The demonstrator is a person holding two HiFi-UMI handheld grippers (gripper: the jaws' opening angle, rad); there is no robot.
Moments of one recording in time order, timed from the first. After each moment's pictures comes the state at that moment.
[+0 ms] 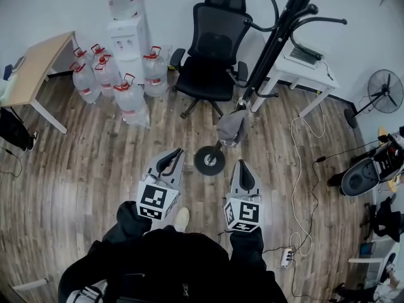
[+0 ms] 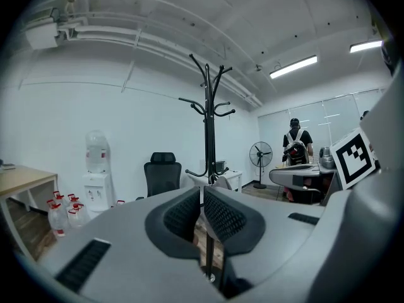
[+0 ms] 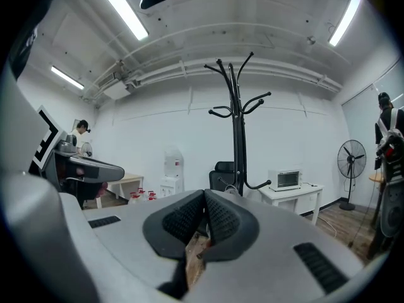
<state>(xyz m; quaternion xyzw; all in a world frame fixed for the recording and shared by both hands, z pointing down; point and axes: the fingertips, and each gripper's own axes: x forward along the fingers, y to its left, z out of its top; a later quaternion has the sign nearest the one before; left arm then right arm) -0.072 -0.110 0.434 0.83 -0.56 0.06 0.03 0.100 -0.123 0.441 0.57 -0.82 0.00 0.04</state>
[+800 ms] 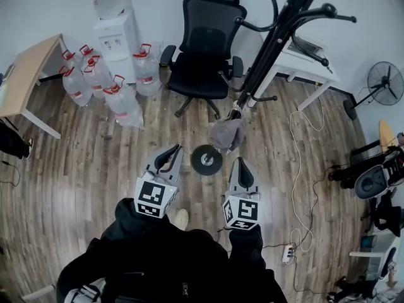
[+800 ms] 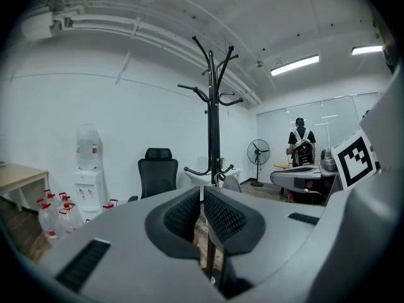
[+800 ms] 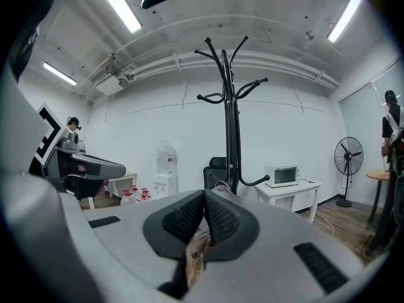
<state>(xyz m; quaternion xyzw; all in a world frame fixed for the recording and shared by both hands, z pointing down) -0.065 -0.211 0.448 0.84 -0.54 0.07 0.04 0.109 -0.214 0.460 0.58 -0.81 0.02 0.05</state>
